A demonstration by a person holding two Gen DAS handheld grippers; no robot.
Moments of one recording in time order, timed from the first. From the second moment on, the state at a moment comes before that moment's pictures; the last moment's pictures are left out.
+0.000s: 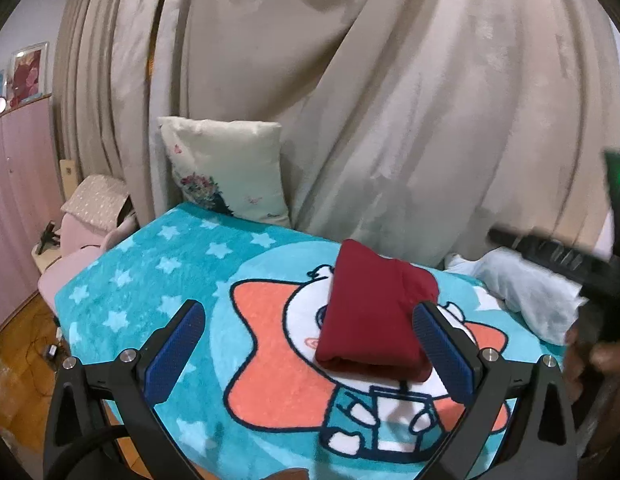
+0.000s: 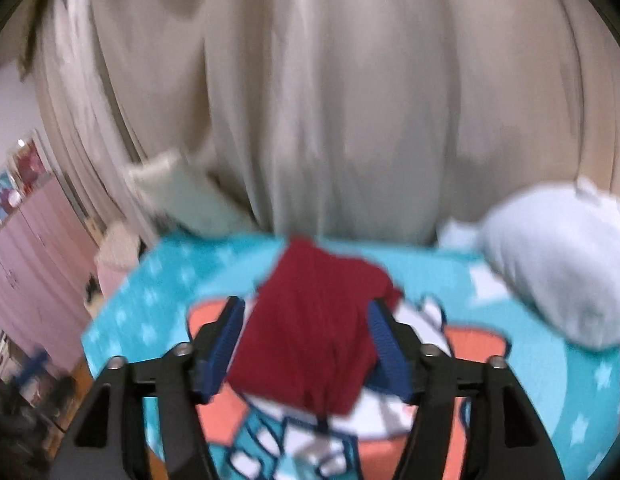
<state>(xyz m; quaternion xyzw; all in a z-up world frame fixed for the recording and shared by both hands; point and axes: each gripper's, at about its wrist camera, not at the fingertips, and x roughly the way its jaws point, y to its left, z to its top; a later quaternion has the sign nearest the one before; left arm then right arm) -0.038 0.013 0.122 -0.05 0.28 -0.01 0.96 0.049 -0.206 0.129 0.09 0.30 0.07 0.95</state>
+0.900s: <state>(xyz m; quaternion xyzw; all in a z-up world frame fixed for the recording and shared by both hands) 0.012 -0.053 0.061 0.06 0.38 -0.04 0.92 0.032 -0.222 0.006 0.10 0.44 0.00 0.89</state>
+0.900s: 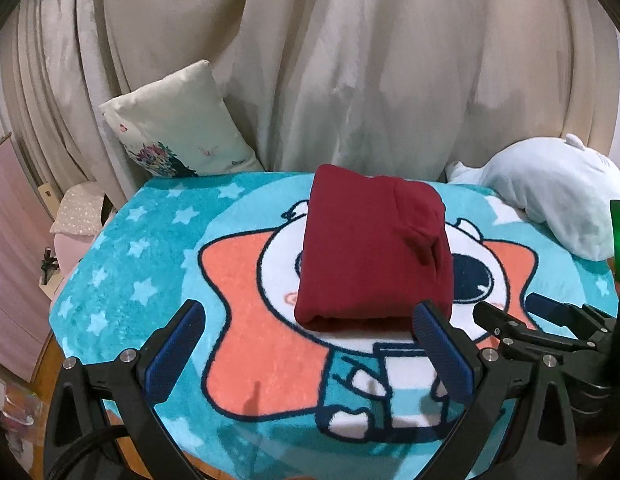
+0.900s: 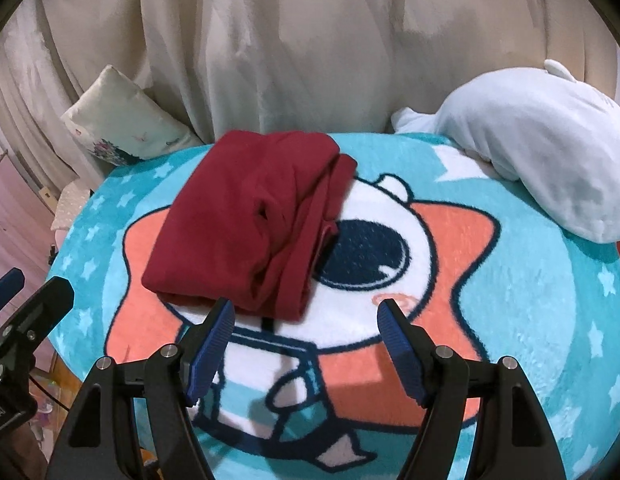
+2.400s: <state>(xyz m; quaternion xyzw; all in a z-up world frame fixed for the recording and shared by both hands) 0.032 -0.051 0.026 0.01 0.46 -0.08 0.88 0.040 -0.212 -0.018 0.08 0.47 -0.01 0.88</state>
